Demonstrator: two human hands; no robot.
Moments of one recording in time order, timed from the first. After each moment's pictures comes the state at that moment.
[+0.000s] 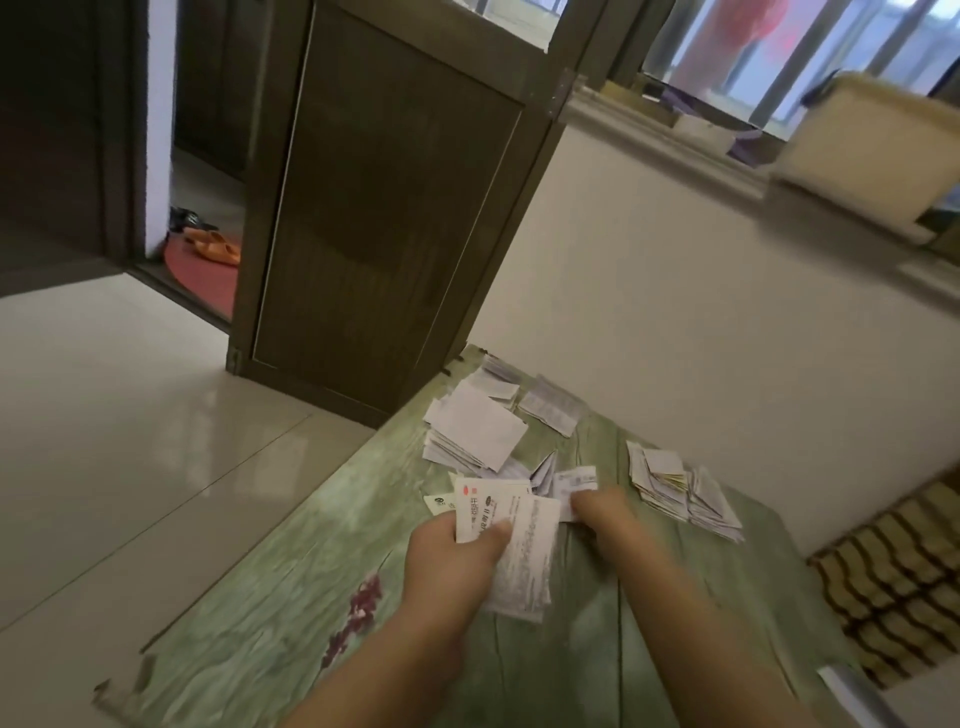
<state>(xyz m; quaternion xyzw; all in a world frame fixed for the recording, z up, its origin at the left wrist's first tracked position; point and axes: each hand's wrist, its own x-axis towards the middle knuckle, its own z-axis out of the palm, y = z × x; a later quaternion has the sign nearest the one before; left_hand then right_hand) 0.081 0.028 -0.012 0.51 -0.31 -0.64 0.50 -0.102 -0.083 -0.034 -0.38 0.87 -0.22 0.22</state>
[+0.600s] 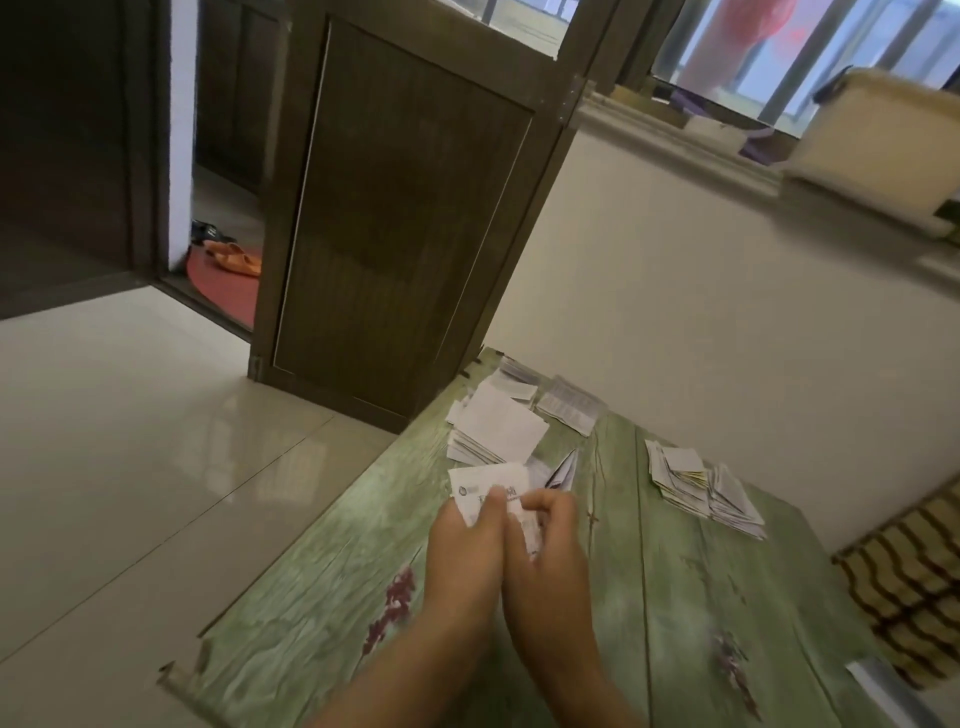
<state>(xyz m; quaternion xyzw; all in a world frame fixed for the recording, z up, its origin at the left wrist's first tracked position) 0.090 0.032 -0.004 0.50 -0.25 -0.64 0.54 0.026 0.044 -0.015 -0.59 0.62 -0.45 0.25</state>
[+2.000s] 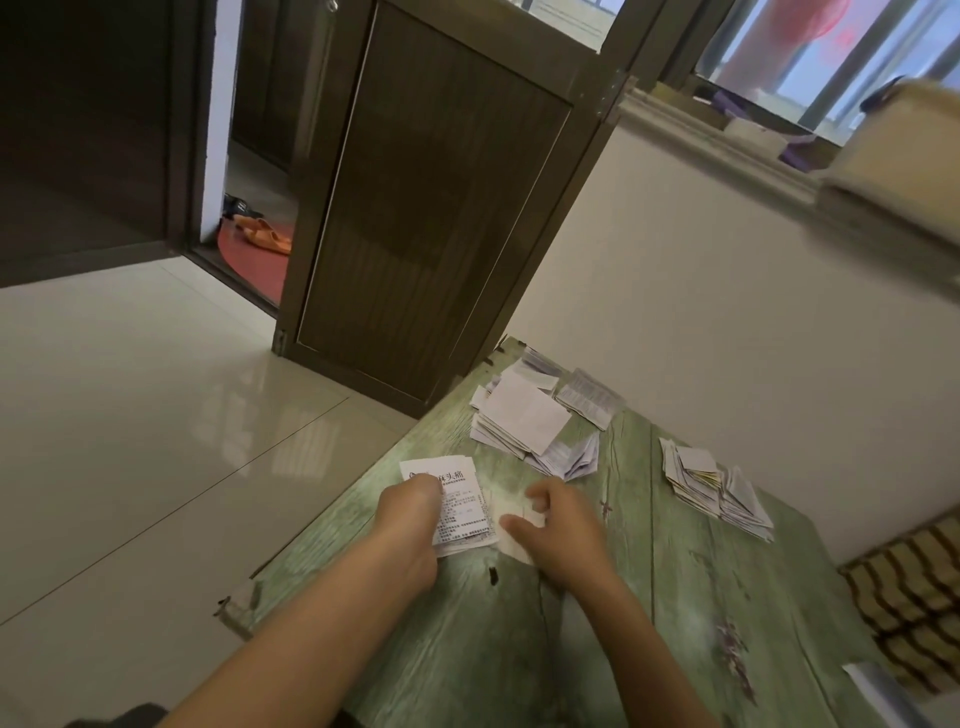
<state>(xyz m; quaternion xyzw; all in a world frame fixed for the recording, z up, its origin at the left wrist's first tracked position) 0.145 0.019 -0.019 0.52 -0.10 -0.70 0.47 -0.014 -0.007 -0.042 -0.66 0.73 -0.15 0.13</state>
